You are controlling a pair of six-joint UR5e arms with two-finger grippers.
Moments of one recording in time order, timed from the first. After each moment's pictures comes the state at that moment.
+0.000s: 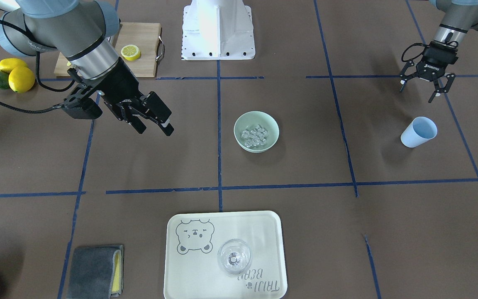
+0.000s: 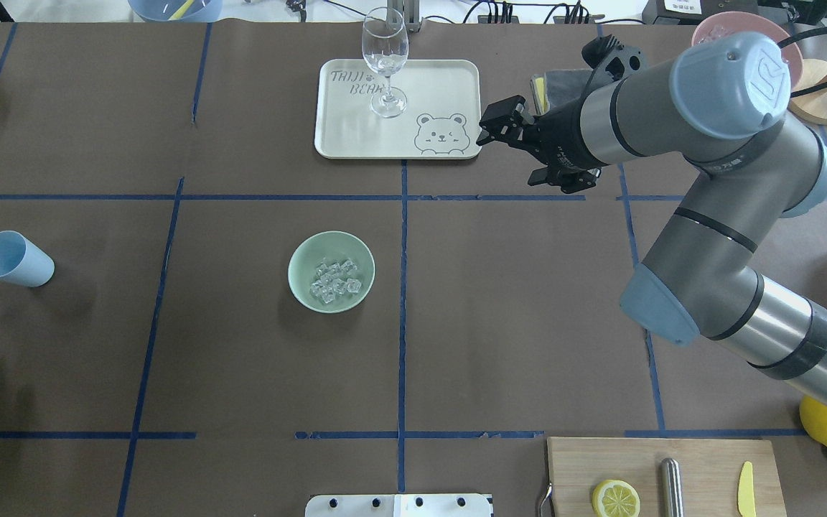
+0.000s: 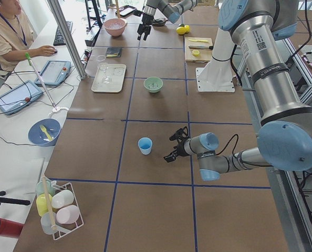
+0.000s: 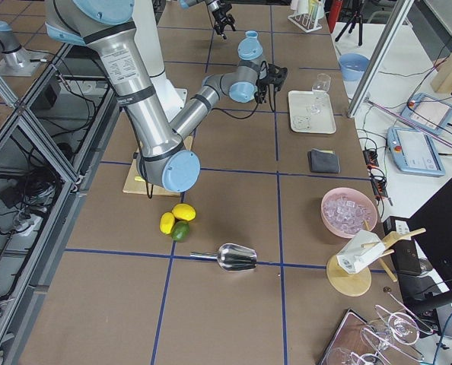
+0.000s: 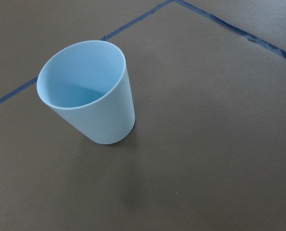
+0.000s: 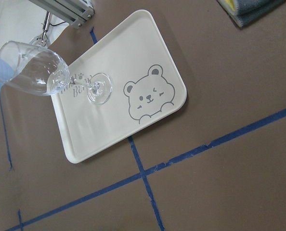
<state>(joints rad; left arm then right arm) -0.51 -1.06 -1.59 -3.18 -1.47 -0.49 0.76 -1.10 1.85 -1.13 1.95 1.68</state>
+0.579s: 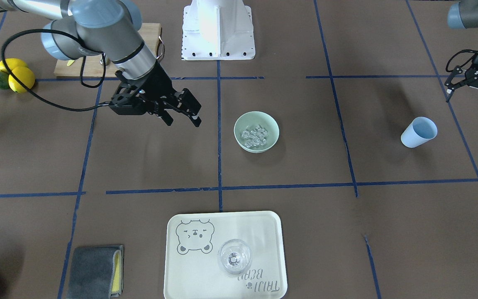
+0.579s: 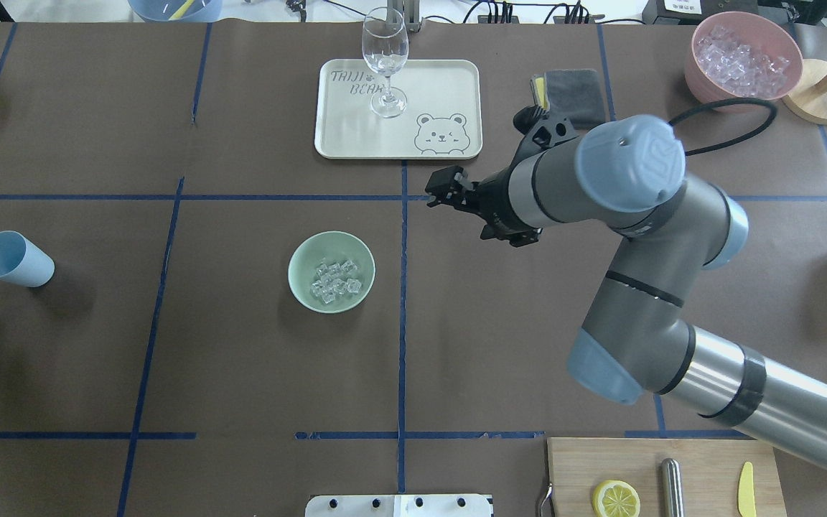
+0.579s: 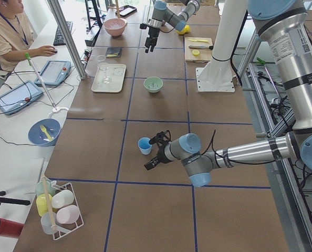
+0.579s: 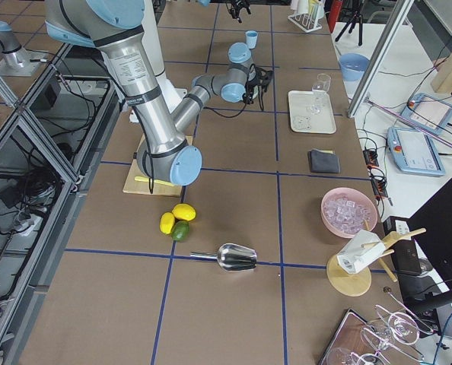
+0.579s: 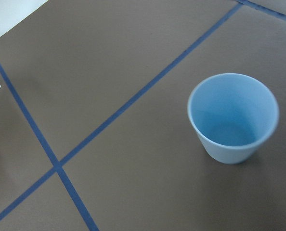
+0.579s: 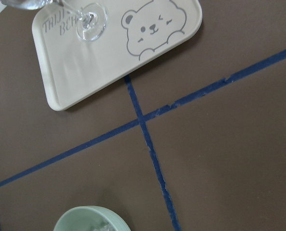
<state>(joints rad) -1.10 -1.24 -1.58 -2.87 -1.96 -0.21 0.57 -1.02 1.75 -1.13 1.82 1.69</state>
